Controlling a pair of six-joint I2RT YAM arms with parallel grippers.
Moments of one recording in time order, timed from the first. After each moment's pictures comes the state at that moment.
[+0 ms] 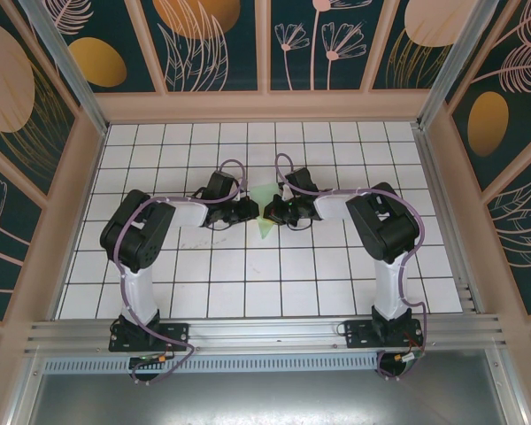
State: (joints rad) left arm -0.48 1.95 0.98 0.12 0.48 -0.68; right arm 0.56 2.01 1.09 0.00 -0.55 0.83
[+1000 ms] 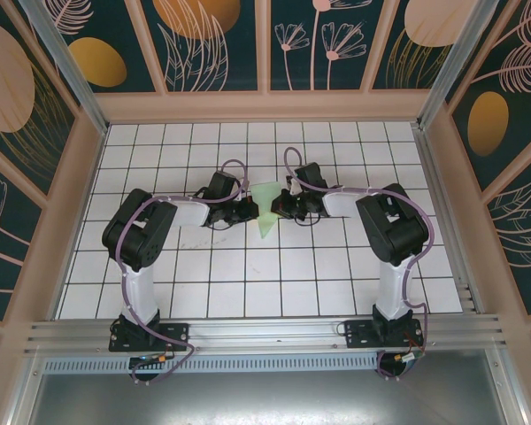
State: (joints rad) left arm -0.49 1.97 1.00 0.12 0.47 -0.67; right arm 0.50 1.95 1.08 -0.03 -0.54 0.76
